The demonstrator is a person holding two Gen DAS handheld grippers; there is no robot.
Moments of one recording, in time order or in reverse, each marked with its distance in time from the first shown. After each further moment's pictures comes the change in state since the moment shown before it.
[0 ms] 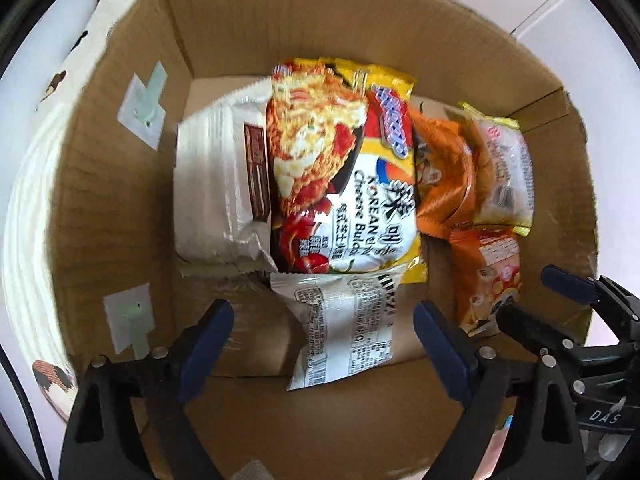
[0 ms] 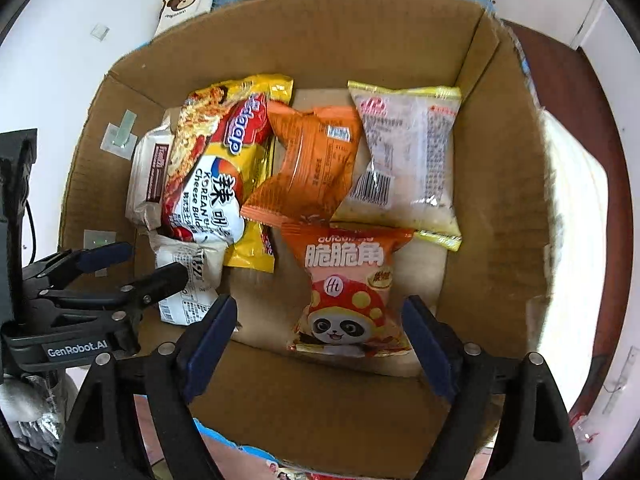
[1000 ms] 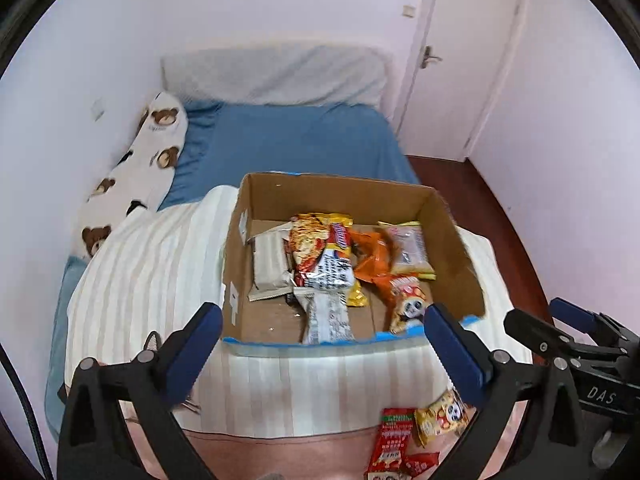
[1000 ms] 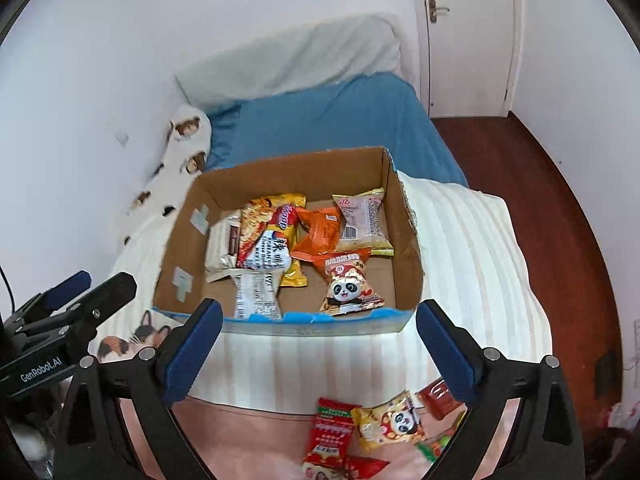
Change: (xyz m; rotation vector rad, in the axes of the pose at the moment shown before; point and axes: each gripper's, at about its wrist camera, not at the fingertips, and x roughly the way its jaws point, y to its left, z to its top) left arm -0.188 -0.015 -0.145 0.089 -0.597 -0.006; right arm -0.186 0.040 -0.159 0.114 -0.535 -0.069
